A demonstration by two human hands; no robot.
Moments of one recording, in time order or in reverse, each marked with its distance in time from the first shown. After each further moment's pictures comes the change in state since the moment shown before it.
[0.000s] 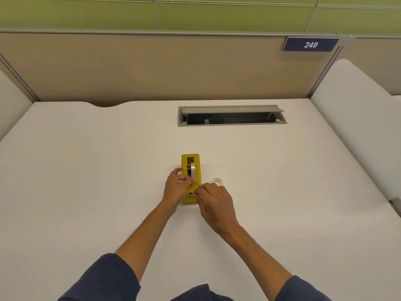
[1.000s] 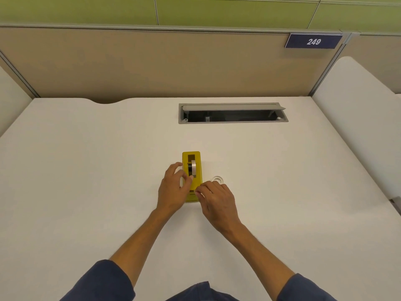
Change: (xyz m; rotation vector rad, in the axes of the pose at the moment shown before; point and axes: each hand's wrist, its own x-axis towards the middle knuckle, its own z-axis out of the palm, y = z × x) left_hand -0.007 -0.020 -0.010 0.399 0.148 0.417; right_hand -0.003 0.004 0.004 -0.011 -0.017 0.010
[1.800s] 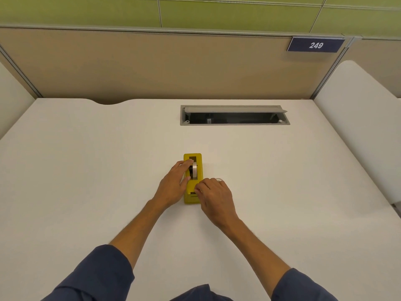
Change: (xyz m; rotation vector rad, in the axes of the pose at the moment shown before) left_hand 0.024 -0.011 -0.008 0.096 -0.243 0.102; right_hand 0.017 0.001 0.003 -0.019 -0.035 -0.021
